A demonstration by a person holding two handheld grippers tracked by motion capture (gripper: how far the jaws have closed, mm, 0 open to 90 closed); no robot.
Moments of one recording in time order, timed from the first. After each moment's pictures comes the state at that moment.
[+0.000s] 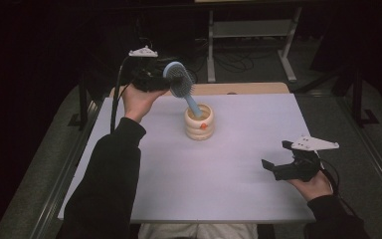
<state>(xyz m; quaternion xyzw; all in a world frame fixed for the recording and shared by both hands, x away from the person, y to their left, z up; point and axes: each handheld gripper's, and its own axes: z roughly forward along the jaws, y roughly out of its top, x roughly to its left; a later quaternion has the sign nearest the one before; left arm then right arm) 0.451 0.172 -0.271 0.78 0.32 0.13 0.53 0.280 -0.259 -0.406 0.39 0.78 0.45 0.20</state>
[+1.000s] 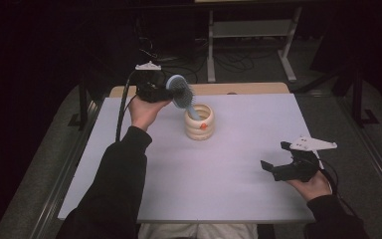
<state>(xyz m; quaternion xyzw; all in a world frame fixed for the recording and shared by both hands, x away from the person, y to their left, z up) 0.462 0.170 -0.319 0.77 0.35 0.10 0.52 0.281 -0.257 -0.409 0.38 0.78 0.45 0.20</state>
